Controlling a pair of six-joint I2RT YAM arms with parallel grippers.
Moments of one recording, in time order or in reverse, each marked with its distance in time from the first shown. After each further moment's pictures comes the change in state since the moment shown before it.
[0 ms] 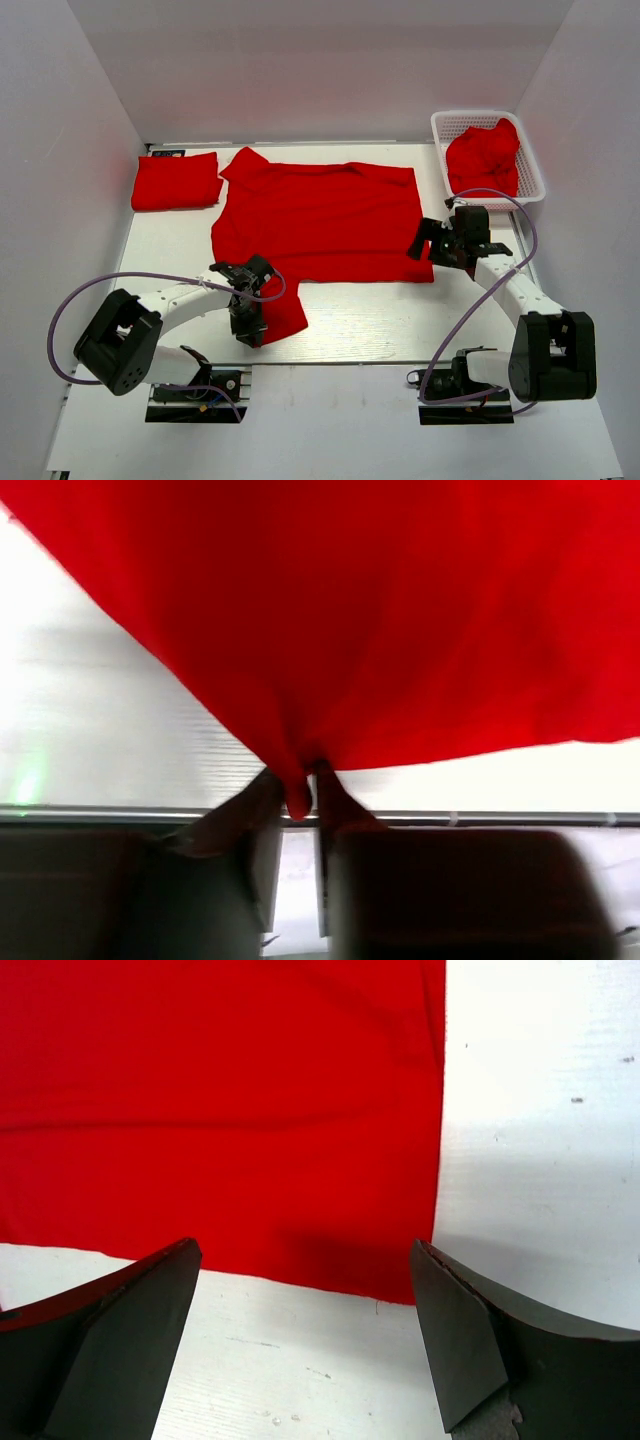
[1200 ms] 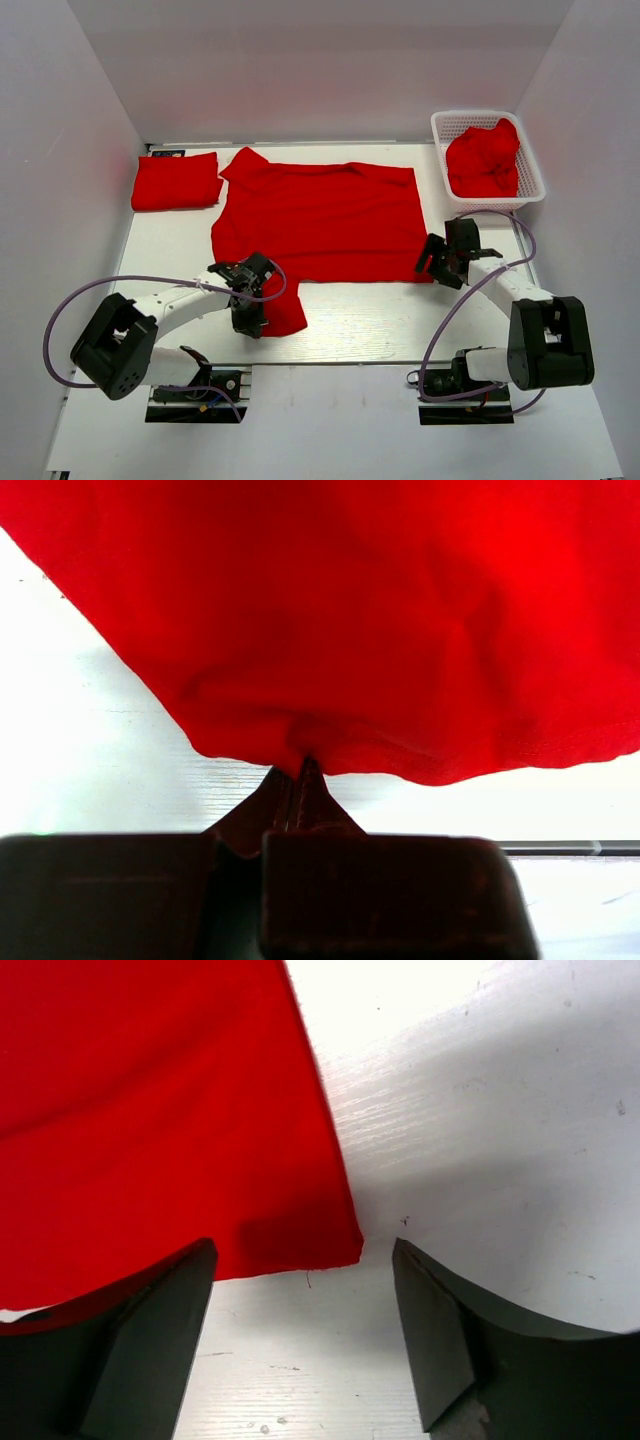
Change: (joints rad) left arm -0.012 -0.030 0.008 0.060 -0.074 0.010; right arm 0.030 0.046 -0.083 -0.048 0.209 0.205
